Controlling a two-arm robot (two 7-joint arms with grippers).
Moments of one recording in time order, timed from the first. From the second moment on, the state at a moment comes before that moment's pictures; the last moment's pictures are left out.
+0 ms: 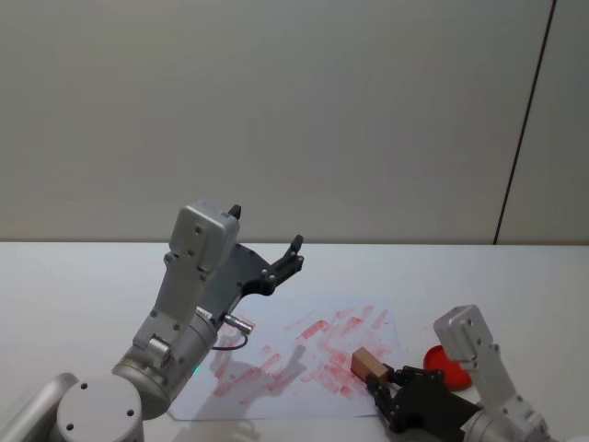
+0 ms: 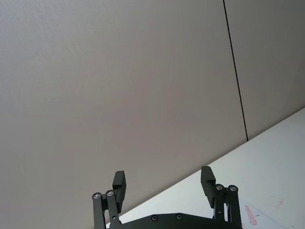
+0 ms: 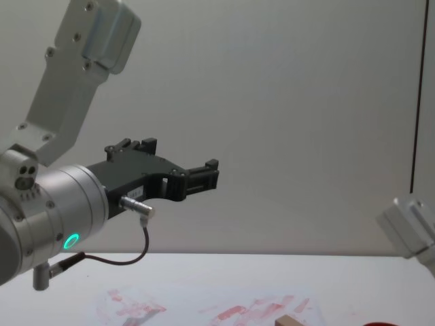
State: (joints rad) left arm -0.24 0.38 0.45 -1.63 -0.20 0.01 -0.01; right arm 0.10 0.23 -0.33 -1.42 0.11 0.18 0.42
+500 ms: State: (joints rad) left arm -0.24 0.38 0.45 -1.63 -0.20 0.01 -0.01; right arm 0.10 0.24 -0.31 -1.44 0.14 0.16 0.40
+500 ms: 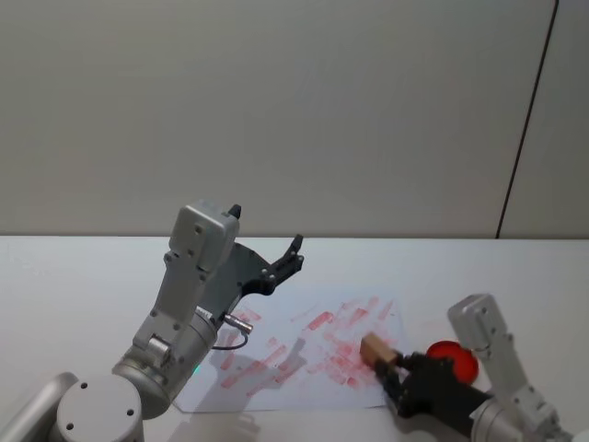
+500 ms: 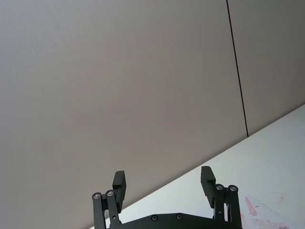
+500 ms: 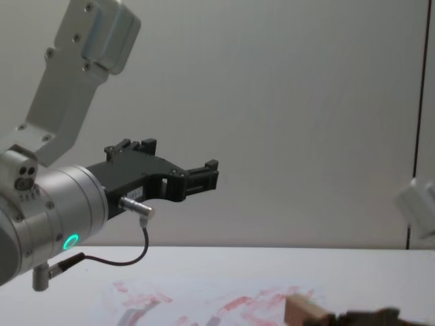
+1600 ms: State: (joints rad) left arm -0.24 0.38 0.45 -1.63 -0.20 0.01 -0.01; right arm 0.05 0.32 -0.24 -1.50 0.23 0.08 0.33
